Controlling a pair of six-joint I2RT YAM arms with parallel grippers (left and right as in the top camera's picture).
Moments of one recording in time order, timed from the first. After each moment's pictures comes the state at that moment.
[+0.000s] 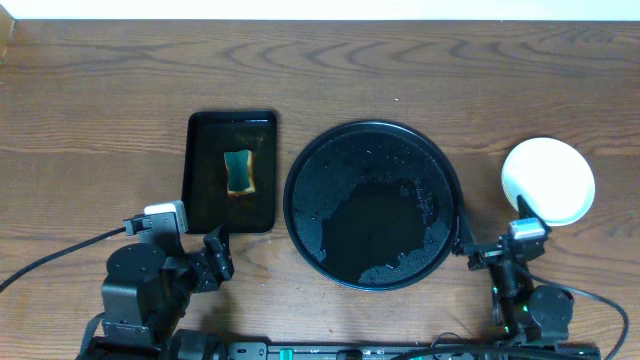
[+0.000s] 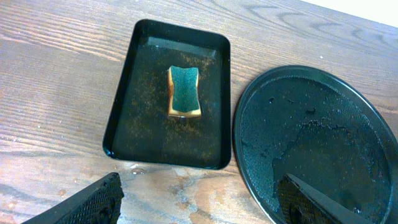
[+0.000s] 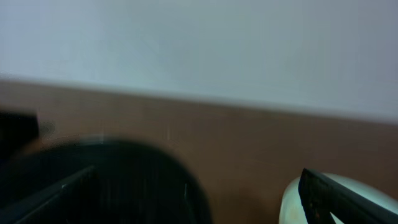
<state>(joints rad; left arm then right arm) -0.14 0.48 0.84 -1.02 0.00 -0.30 0.03 0.01 0.01 -0.05 -0.14 0.00</state>
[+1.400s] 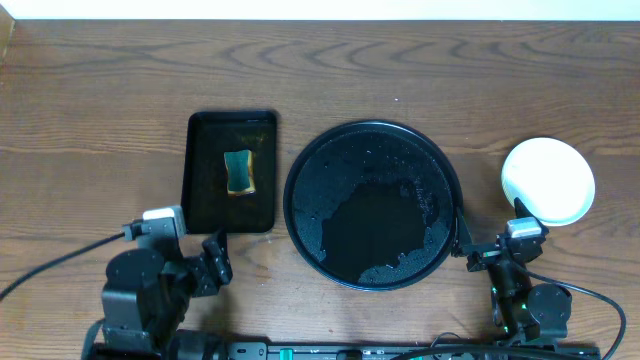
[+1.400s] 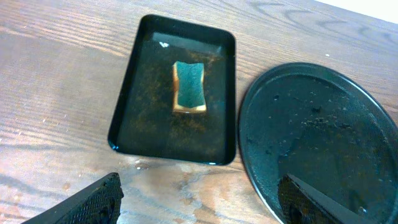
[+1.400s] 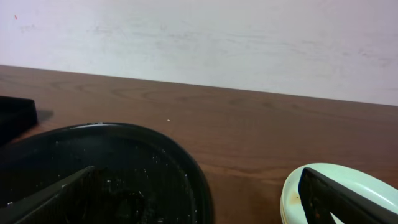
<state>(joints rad) -0.11 0.43 0.80 -1.04 0.00 -0.30 0.03 0.01 0.01 -0.06 -0.14 -0.01</state>
